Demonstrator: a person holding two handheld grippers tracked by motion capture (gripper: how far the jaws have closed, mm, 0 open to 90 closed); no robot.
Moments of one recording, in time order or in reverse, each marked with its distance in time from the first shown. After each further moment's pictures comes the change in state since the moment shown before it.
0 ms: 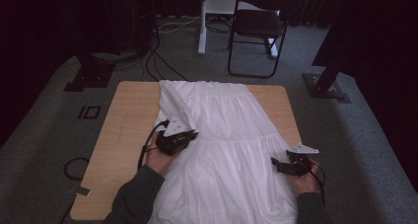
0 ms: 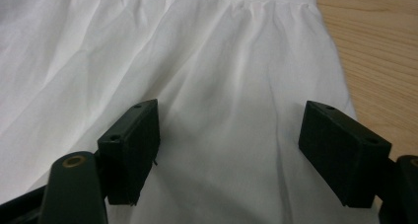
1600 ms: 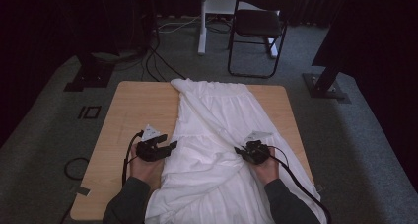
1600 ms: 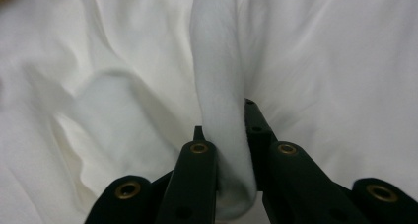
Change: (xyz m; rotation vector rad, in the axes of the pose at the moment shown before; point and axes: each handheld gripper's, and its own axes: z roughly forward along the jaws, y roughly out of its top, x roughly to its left) left arm 0.060 -0.099 -0.016 0.047 0.182 -0.275; right arm 0.111 0.087 0.030 -0.001 0.269 -0.162
